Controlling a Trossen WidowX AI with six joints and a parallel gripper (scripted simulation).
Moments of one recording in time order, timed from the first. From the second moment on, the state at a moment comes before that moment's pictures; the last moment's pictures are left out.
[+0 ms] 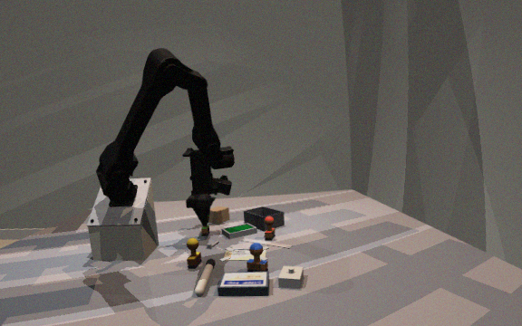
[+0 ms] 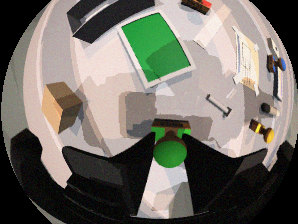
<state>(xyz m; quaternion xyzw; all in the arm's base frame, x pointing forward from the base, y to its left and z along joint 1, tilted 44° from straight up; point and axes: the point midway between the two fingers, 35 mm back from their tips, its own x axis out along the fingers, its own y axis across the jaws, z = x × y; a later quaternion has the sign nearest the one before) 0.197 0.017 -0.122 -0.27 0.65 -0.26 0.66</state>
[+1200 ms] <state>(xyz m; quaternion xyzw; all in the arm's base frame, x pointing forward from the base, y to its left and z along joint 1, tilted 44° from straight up) 0.197 0.030 -0.110 -0.27 0.65 -0.26 0.66</state>
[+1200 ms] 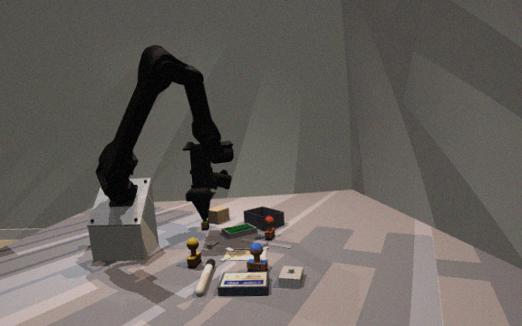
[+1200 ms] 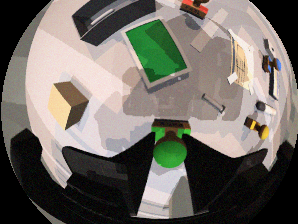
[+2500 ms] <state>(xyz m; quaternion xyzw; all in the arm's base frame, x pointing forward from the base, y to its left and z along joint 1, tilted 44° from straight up) 0.197 0.043 -0.097 -0.27 0.65 -0.26 0.66</state>
